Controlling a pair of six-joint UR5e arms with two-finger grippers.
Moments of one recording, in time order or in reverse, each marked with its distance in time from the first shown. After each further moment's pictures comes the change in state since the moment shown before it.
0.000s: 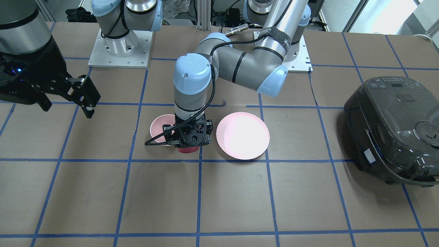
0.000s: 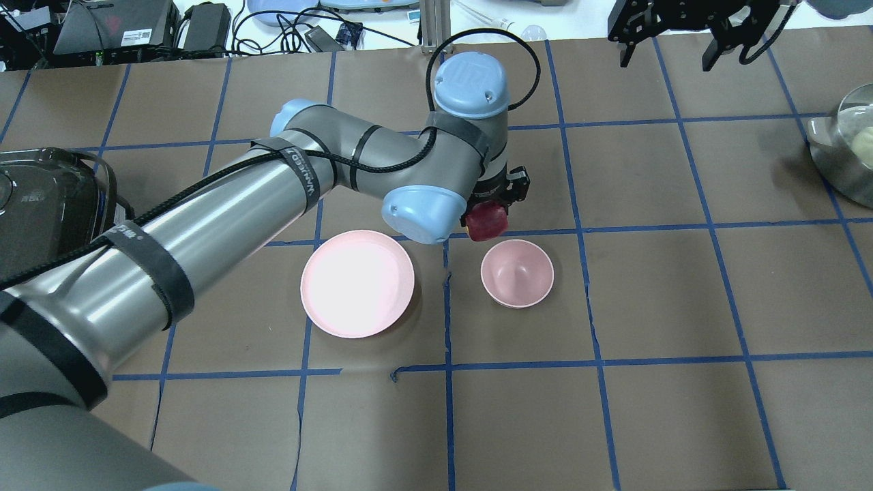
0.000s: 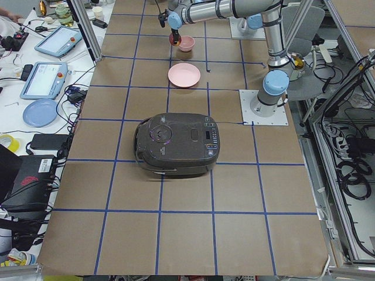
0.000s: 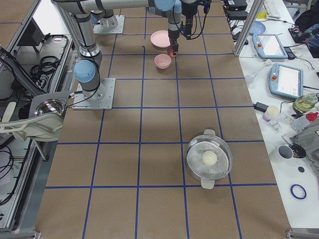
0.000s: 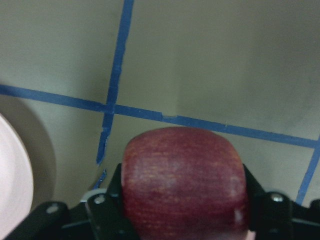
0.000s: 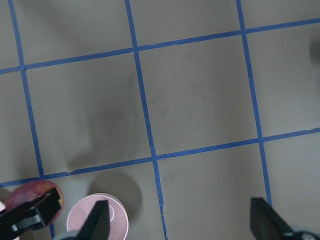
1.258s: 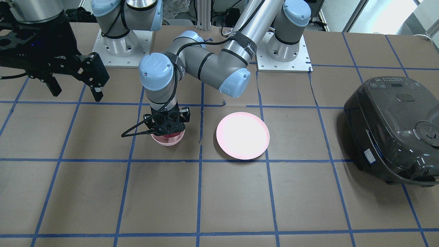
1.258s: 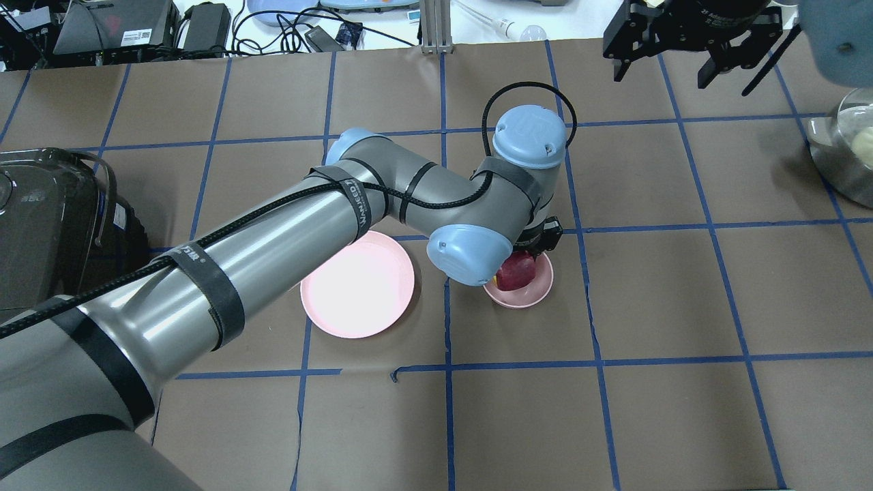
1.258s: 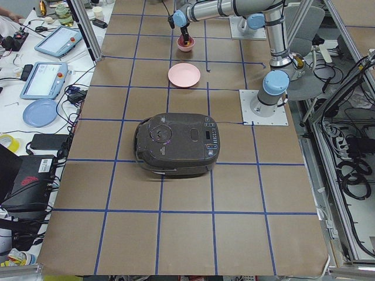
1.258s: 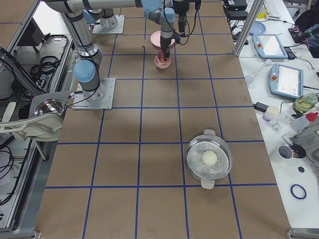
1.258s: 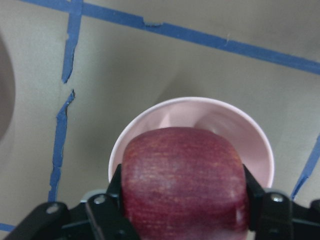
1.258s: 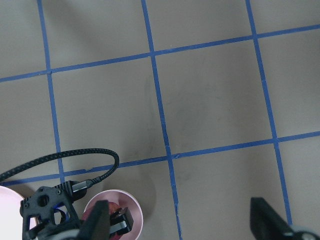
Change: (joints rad) left arm -0.057 0.000 -0.030 -0.067 -0.006 -0.069; right arm 0.004 -0.106 0.121 -0.071 0.029 0.007
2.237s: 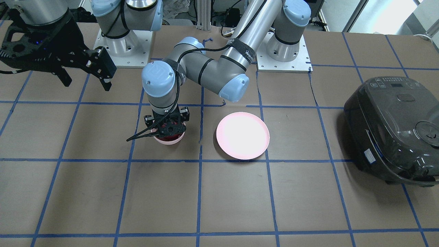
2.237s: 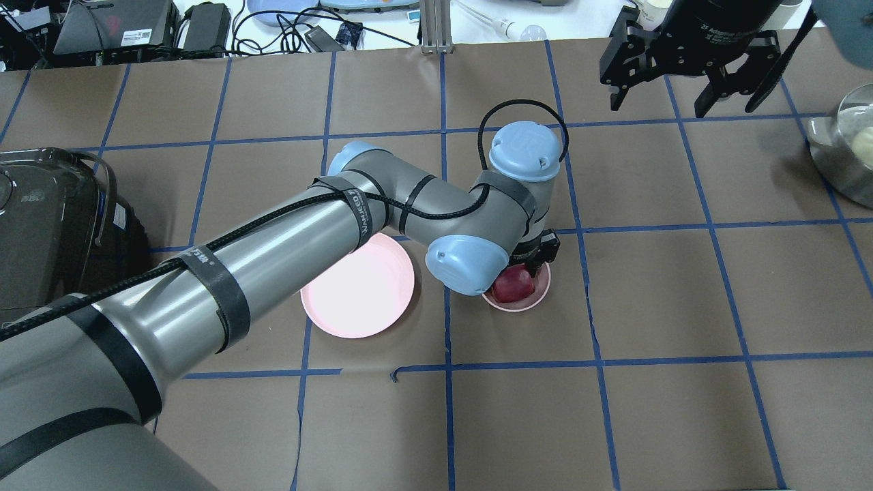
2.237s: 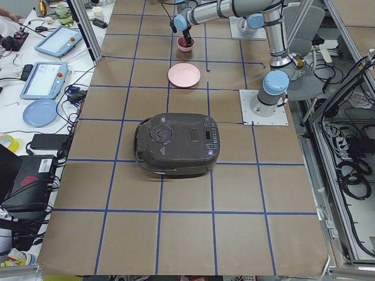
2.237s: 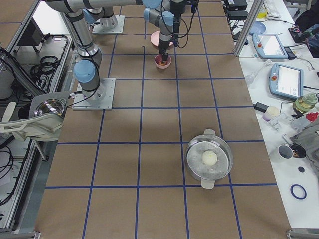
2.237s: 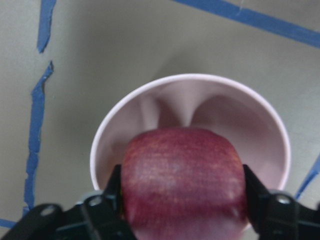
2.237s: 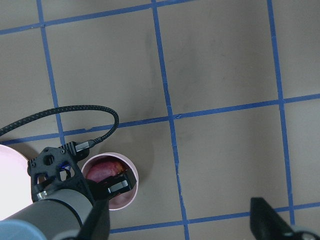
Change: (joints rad) left arm 0.001 -0.003 -0.045 0.005 -0.003 -0.025; right arm 0.000 0.006 -0.026 0.143 0.019 -0.010
